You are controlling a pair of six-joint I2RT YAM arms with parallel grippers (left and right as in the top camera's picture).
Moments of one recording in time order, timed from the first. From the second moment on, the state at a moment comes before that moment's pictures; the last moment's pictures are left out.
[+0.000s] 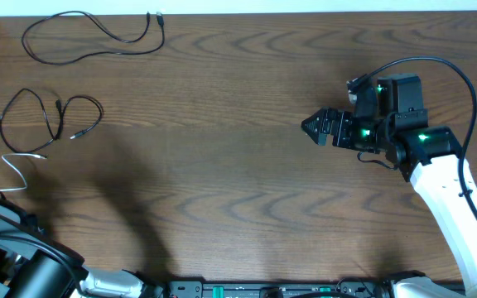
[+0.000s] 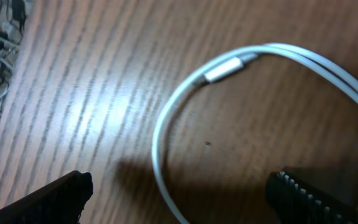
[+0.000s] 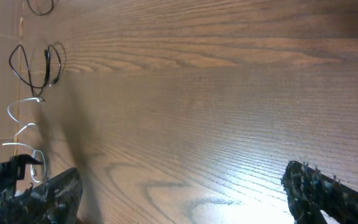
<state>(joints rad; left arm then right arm) 1.06 1.74 0.90 -0.54 -0.39 -0.81 0.19 1.36 1.08 -0.66 -0.50 0.42</state>
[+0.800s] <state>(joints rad) 1.15 1.76 0.91 -0.42 -0.18 -0.85 0.19 1.36 1.08 -0.65 -0.50 0.42</state>
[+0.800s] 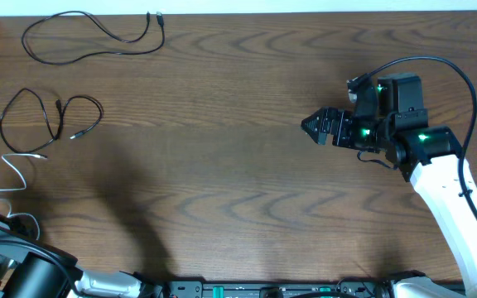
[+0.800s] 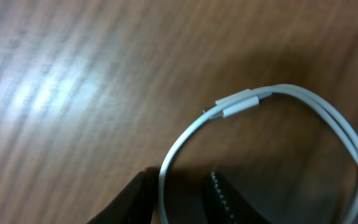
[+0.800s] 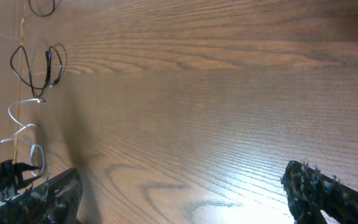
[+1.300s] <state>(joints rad) 1.14 1.76 0.92 -0.30 0.04 -0.78 0.19 1.36 1.08 -0.65 -0.50 0.42</state>
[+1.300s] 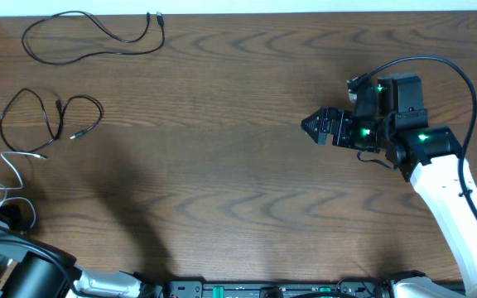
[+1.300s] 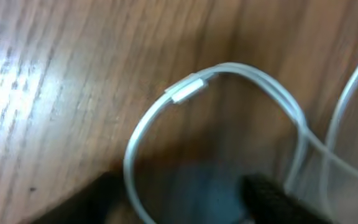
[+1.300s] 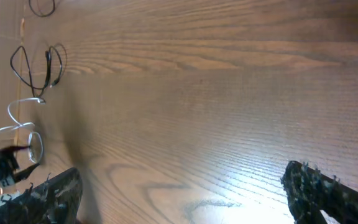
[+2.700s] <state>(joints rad) 0.73 1.74 0.92 -0.06 -0.34 -0.25 0.25 1.36 1.08 -0.66 -0.50 0.42</state>
